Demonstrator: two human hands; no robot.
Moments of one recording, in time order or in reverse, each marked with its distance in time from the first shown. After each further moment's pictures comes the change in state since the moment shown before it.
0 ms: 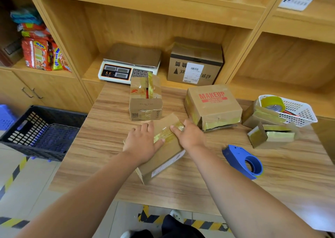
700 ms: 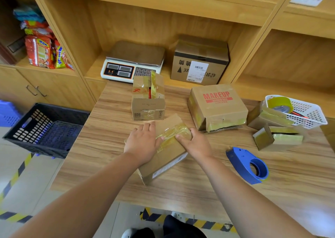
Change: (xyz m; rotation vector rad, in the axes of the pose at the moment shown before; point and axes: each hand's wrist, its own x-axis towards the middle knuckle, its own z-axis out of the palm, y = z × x) left_hand 0.007 -0.004 0.002 -0.048 0.003 0.009; right_hand -0.006 0.026 0.006 0.312 -0.128 -0.005
